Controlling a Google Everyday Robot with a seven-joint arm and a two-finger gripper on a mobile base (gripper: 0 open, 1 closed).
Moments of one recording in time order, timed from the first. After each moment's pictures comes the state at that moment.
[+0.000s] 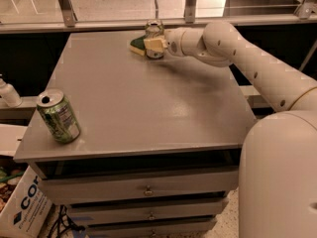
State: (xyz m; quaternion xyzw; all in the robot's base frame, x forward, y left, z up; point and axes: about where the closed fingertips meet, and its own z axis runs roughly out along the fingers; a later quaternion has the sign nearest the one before) arm 0.845 -0.002 0.858 -0.33 0.72 0.24 0.56
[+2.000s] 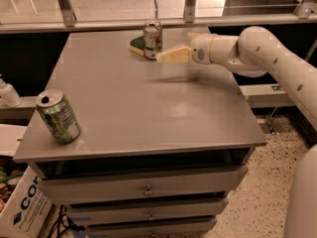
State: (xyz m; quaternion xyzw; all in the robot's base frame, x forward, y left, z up) arm 0.782 -0.056 0.874 -0.34 0.70 0.30 0.56
